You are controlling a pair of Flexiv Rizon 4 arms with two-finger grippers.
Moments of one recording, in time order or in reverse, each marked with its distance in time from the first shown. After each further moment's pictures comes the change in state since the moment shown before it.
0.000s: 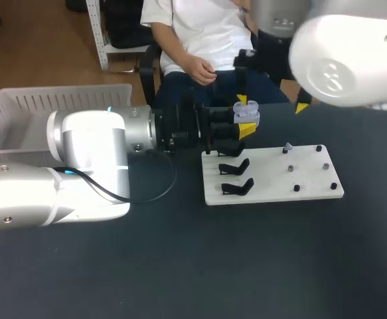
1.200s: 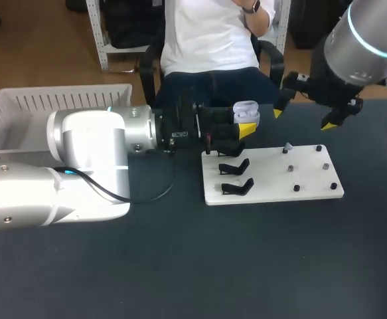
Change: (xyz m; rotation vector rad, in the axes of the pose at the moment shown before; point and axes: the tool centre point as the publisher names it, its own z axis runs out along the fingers) left arm 0.000 0.000 0.000 0.000 0.000 0.000; right arm -0.019 -0.056 0.054 -0.249 -0.117 -0.026
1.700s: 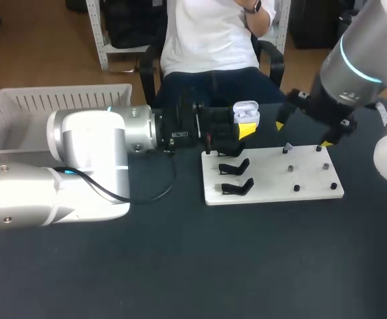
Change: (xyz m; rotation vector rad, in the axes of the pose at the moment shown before) left arm 0.000 0.000 0.000 0.000 0.000 0.000; right arm -0.004 -0.026 0.065 0.017 0.025 0.155
